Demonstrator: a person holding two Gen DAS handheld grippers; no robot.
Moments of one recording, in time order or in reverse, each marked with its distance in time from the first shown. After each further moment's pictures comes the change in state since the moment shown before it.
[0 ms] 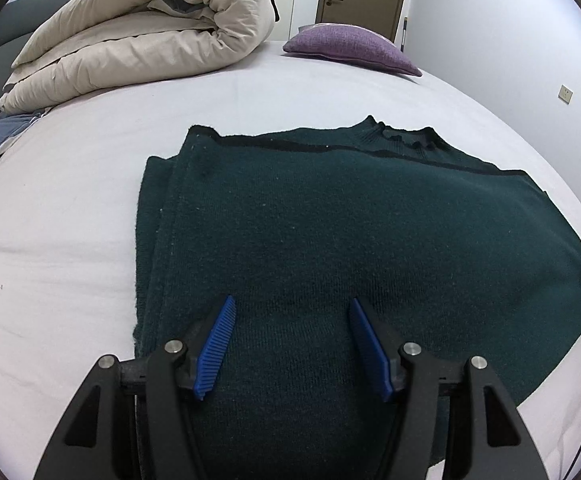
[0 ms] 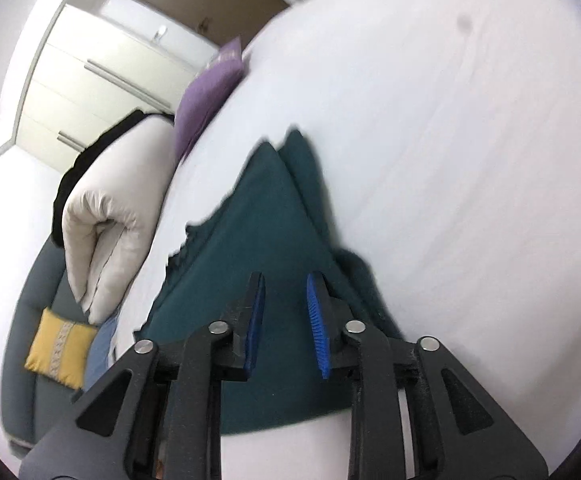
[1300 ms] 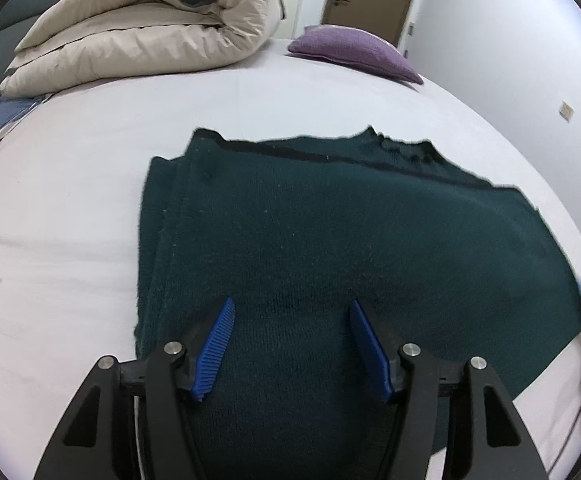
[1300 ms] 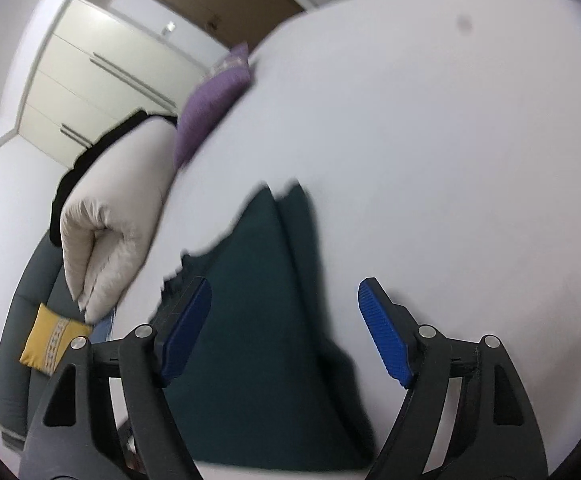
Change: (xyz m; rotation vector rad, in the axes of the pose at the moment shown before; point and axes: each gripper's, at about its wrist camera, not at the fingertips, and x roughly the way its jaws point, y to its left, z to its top) left arm -0.011 0.000 0.011 -0.074 0.014 -0.038; right arm 0.049 -0.002 0.035 -0.038 0.058 0.006
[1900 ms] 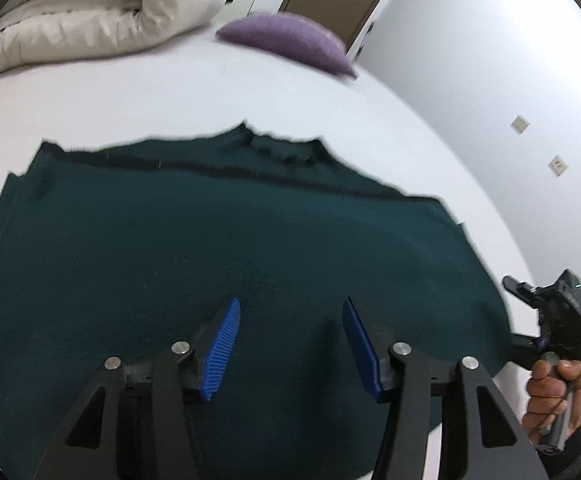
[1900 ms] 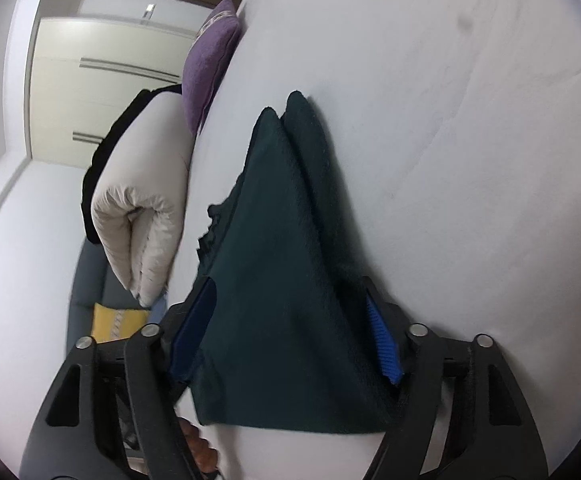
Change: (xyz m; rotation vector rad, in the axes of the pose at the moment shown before) left arm 0.034 -0.087 0.026 -0.031 0.081 -0.249; right arm 0.037 -0.023 -0.028 0.212 0.197 0.174
